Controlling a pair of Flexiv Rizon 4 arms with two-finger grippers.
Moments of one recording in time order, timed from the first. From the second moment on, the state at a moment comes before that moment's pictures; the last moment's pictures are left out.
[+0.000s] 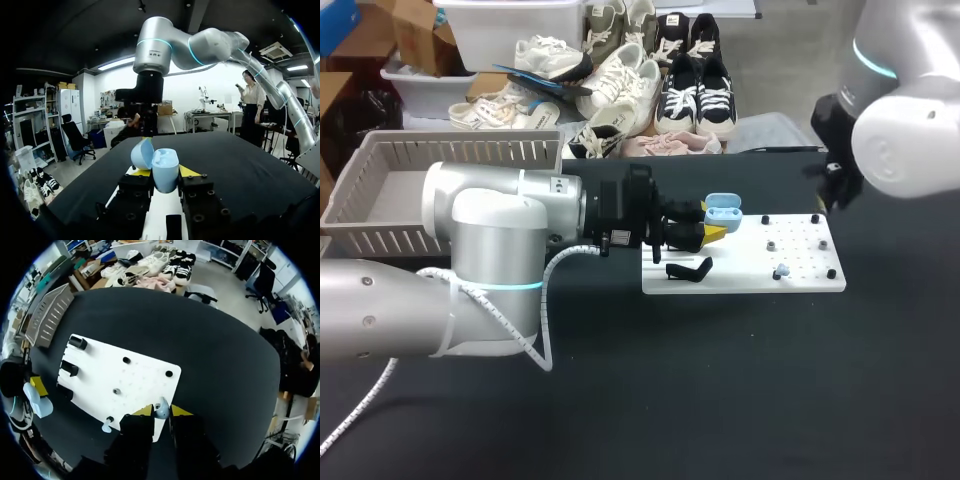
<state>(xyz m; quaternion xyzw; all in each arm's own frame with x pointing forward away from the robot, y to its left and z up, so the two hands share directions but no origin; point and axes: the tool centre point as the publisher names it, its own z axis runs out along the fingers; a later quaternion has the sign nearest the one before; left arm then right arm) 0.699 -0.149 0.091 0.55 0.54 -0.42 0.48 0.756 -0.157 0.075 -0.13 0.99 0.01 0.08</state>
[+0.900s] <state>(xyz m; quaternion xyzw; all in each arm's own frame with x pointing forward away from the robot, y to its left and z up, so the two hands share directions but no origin) 0.699 -0.149 0.091 0.55 0.54 -0.42 0.48 0.708 -0.121 0.129 0.25 0.97 0.01 -0.02</state>
